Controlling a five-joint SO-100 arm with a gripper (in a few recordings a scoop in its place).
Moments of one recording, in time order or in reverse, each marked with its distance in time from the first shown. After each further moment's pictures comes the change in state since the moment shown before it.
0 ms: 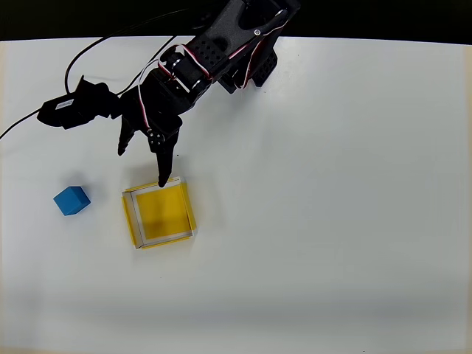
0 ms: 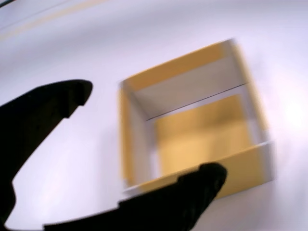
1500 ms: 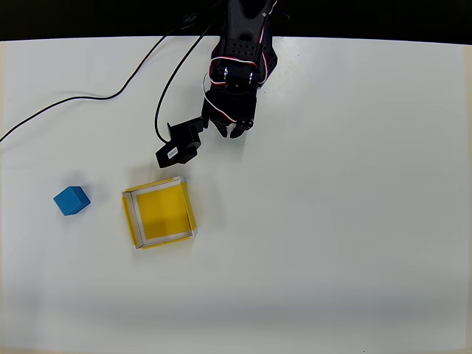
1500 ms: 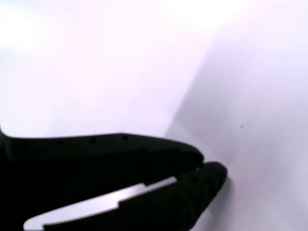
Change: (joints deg) arm -39.3 57.6 51.8 36.5 2.9
